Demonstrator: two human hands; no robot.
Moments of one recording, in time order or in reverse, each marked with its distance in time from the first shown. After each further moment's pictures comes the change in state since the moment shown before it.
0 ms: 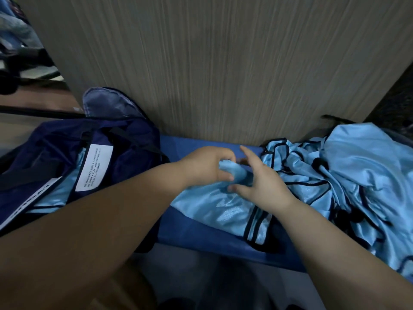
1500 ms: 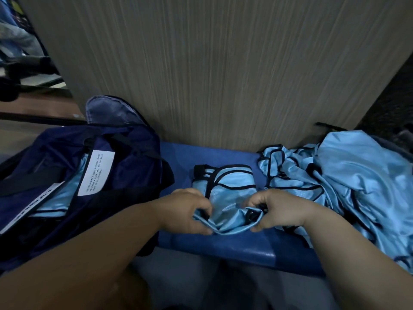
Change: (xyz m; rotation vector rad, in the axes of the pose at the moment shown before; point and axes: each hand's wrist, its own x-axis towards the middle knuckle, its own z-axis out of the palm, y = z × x) left_hand -0.067 -0.042 0.023 0.228 -0.269 0.087; right_hand -0.020 0.020 -0.032 -0.071 -0.563 0.072
